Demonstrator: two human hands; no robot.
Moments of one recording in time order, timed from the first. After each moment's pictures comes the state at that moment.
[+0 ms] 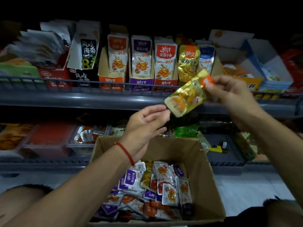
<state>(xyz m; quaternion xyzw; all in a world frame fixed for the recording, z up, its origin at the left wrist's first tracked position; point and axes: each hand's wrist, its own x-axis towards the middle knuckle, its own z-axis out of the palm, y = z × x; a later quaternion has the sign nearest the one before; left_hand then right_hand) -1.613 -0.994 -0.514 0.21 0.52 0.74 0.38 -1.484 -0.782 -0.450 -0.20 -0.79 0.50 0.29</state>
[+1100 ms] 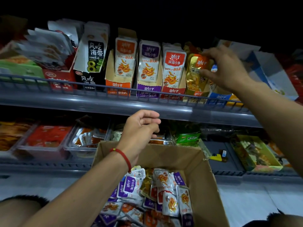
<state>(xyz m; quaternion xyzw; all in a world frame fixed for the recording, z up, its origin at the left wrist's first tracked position) -1.642 -1.002 -0.514 0.20 0.64 0.68 0.28 -1.575 -0.720 -0.399 -0.21 -0.95 -0.05 0.24</state>
